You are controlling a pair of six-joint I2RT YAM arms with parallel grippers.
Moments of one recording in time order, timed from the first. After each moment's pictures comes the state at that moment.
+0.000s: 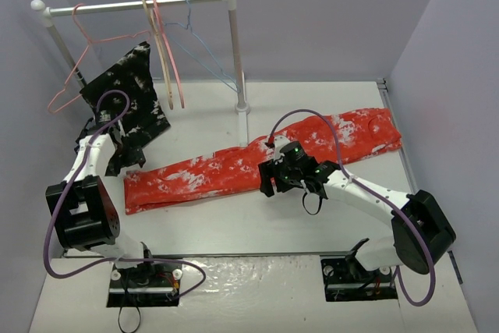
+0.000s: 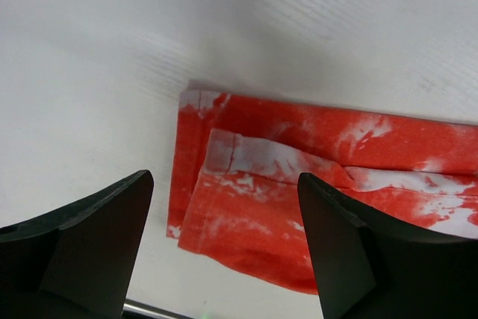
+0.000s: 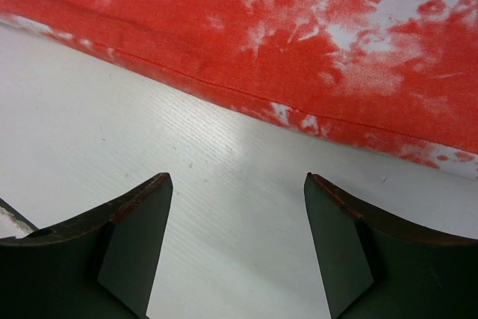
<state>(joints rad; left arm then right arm) 0.24 1.54 1.14 -0.80 -0.09 -0.19 0.69 1.37 0.76 -0.24 -0.11 0.26</state>
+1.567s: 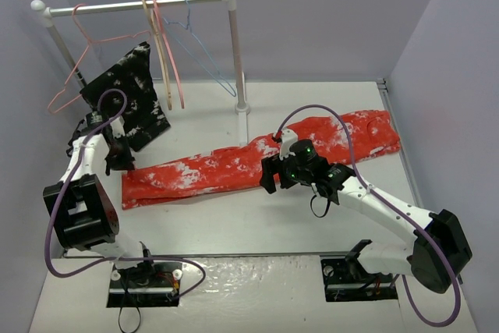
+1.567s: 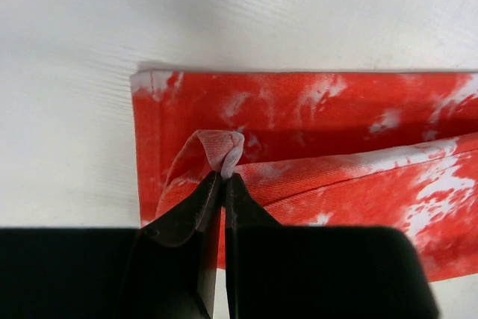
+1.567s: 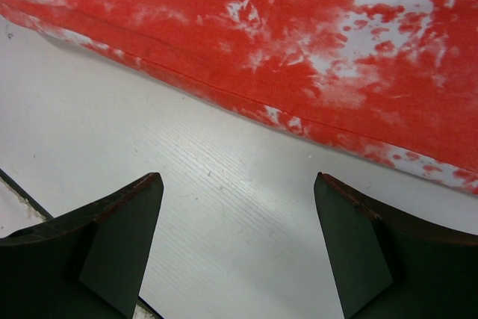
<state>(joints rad) 0.31 1.55 1.16 -0.78 0.13 -0.05 0.69 1.21 0.76 -0.24 -0.11 0.25</state>
